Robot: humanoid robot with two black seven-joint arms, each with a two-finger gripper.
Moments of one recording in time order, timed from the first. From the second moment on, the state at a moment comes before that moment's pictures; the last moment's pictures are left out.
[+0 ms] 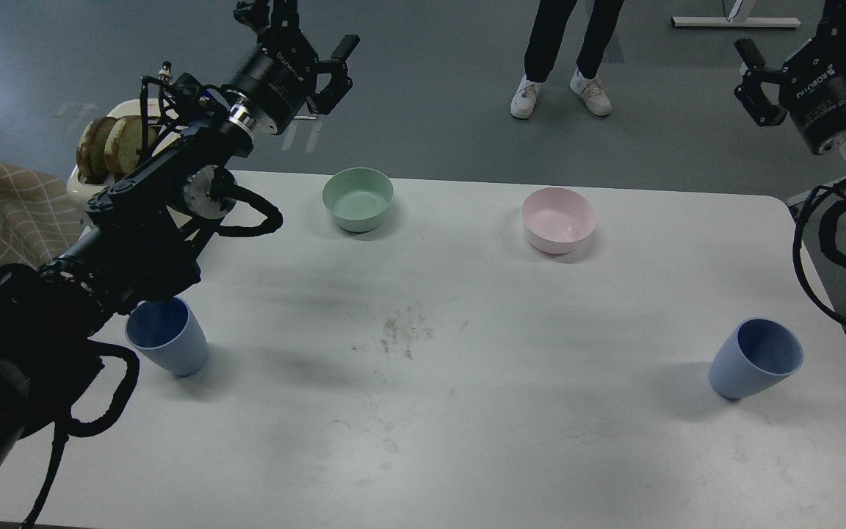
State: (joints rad) left arm -1.03 0.17 -0.66 -0.46 0.22 -0.49 -0.46; right arm 0.91 -0.43 0.89 0.58 -0.39 0.49 0.39
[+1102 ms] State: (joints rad) left arm -1.04 0.17 -0.64 -0.46 0.26 -0.49 -0.45; right arm 0.92 -0.40 0.89 0.58 -0.39 0.49 0.40
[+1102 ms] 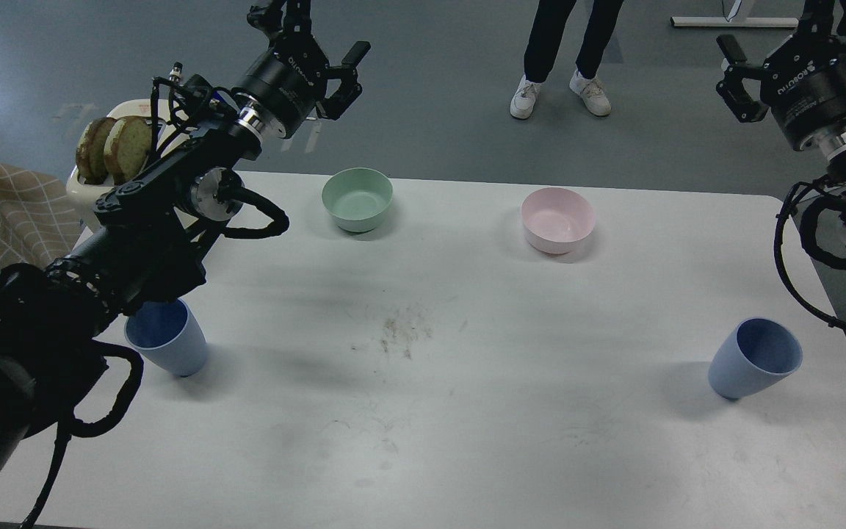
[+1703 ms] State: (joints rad) left arm -1.04 0.54 -0.62 -0.91 0.92 -0.49 -0.45; right arm 0.93 -0.40 0.89 0.58 -0.39 0.49 0.40
